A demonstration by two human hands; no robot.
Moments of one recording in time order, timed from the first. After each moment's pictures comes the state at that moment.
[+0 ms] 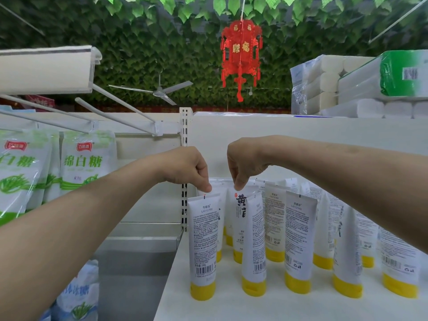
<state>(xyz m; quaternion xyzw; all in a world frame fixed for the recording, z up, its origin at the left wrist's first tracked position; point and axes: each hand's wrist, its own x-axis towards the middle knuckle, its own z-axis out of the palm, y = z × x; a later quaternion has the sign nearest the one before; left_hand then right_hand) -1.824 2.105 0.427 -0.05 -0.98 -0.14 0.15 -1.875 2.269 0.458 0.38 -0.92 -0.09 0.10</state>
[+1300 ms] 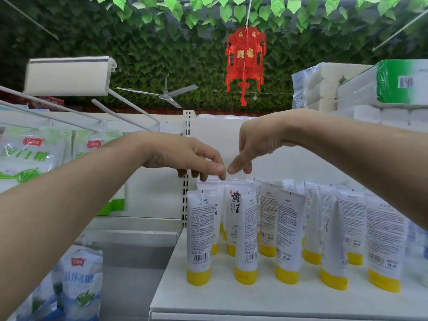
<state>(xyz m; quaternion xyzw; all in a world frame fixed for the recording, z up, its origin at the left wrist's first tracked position) -1.769 2.125 0.448 -0.13 -0.97 -0.20 0.04 -1.820 2.309 0.486 0.35 -0.93 0.00 0.08</state>
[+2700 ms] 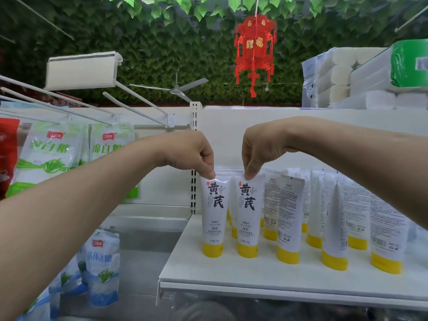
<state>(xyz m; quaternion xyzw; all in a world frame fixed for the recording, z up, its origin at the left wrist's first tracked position) -1.764 2.137 0.428 -0.05 -0.98 -0.10 0.16 -1.829 2.315 0.456 0.37 -0.92 -0.02 0.08</state>
